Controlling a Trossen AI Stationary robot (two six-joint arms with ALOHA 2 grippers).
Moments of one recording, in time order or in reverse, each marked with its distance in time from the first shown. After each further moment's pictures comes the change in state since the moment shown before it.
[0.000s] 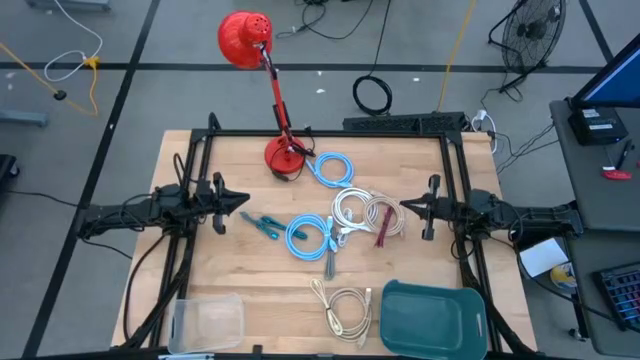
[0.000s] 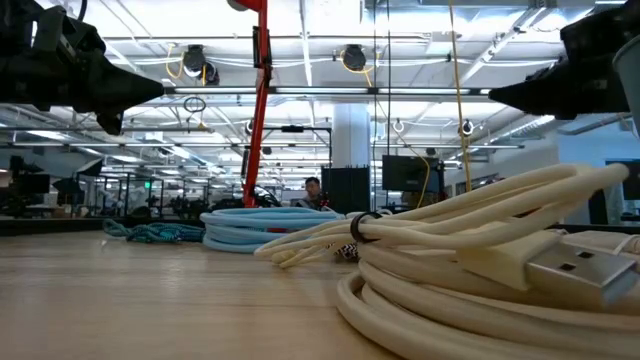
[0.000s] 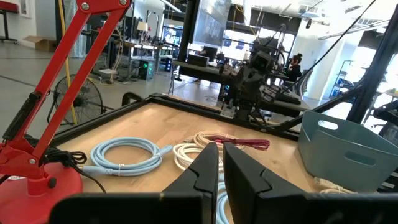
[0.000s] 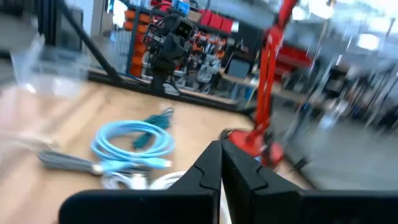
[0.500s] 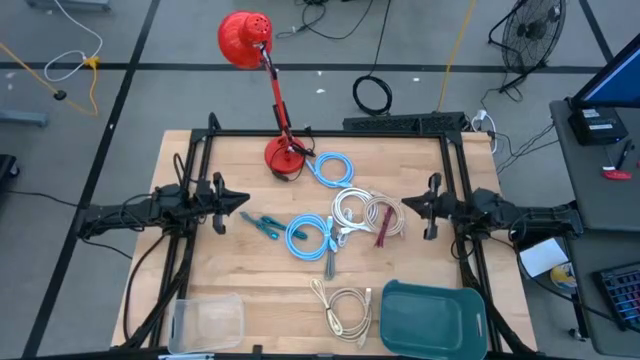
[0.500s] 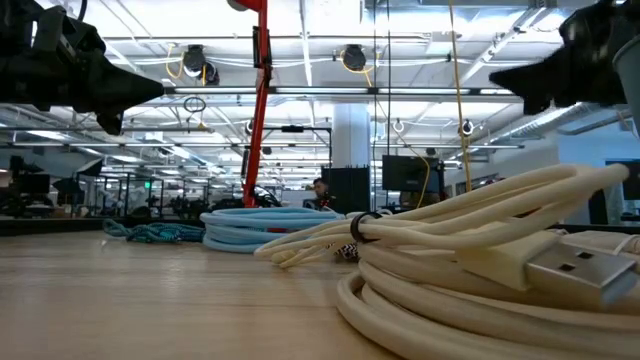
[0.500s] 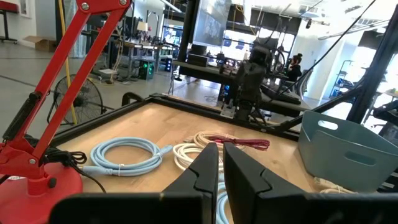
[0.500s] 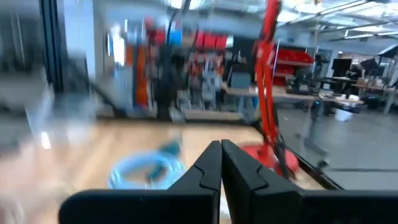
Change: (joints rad) left arm 0.000 0.000 0.000 0.000 0.000 0.000; right arm 0.002 0.000 0.000 0.117 -0.001 0.295
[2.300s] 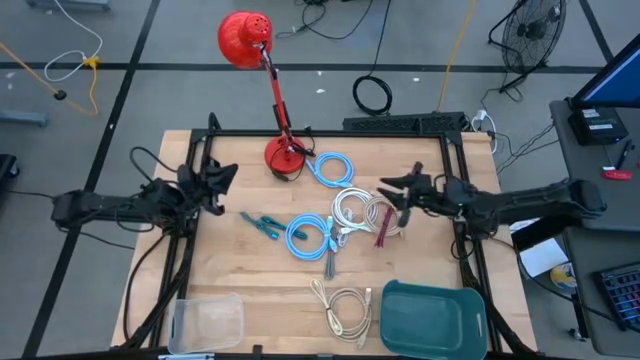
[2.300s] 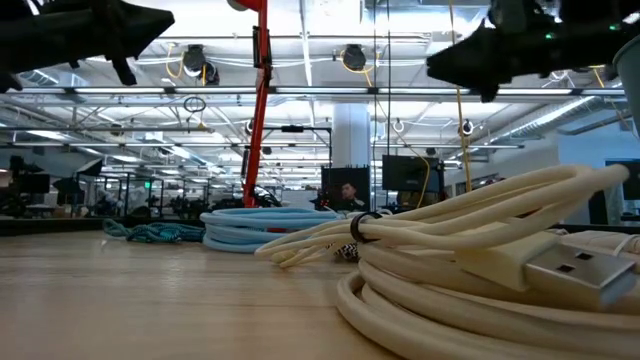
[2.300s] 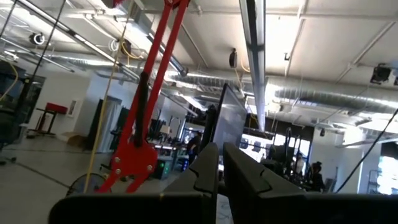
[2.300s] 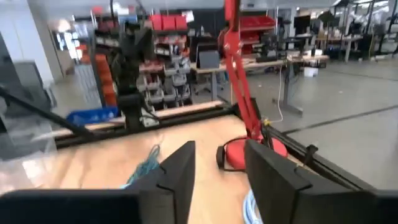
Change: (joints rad) left arm 0.000 0.462 0.042 0.879 -0.159 0.084; right arm -0.001 0.799 0.288 0.350 0.178 0.126
